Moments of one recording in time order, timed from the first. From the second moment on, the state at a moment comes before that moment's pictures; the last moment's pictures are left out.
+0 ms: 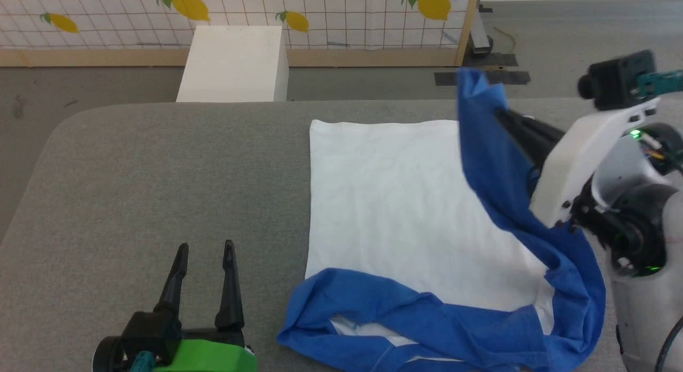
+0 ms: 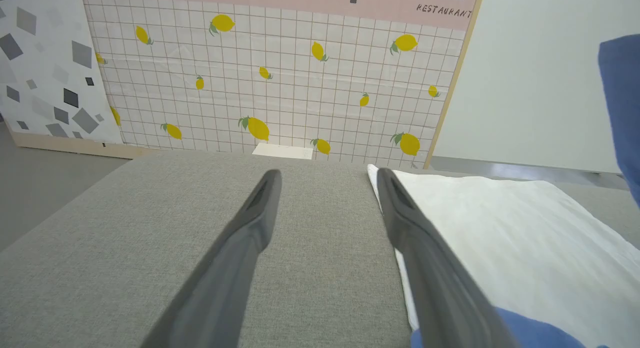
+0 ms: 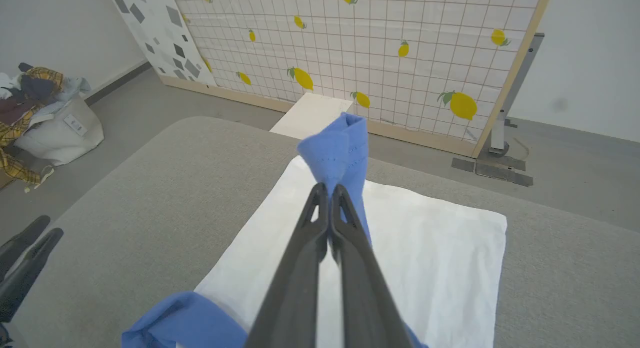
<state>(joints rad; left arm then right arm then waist) 0.12 0.12 -0.17 -0.14 -0.24 0.12 -0.25 -0.47 -0.20 0.08 -0.14 0.50 0.13 0.80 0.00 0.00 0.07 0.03</state>
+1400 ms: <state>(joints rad) 0.13 0.12 -0.21 -0.08 -0.27 0.12 -0.25 -0.31 -0.08 0.41 0.31 0.59 0.13 0.51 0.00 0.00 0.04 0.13</state>
